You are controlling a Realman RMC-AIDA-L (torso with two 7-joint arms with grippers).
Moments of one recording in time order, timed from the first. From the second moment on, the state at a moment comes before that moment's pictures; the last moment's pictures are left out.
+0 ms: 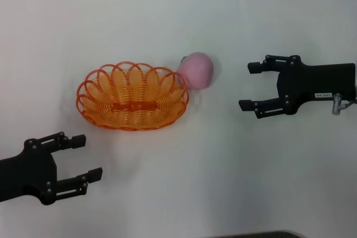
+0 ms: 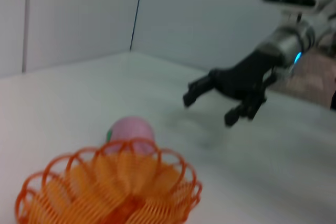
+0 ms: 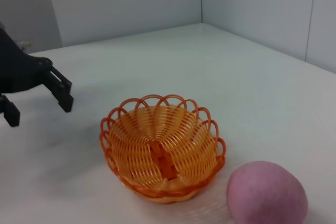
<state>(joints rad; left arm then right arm) -0.14 -2.18 0.73 0.91 2.06 1.75 -1.20 0.48 2.08 -0.61 -0.65 -2.20 -1.56 1.13</state>
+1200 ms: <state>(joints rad) -0.15 -2.17 0.72 0.91 2.10 1.75 -1.14 0.55 2.04 -0.64 -0.68 -2.26 -1.58 1.69</state>
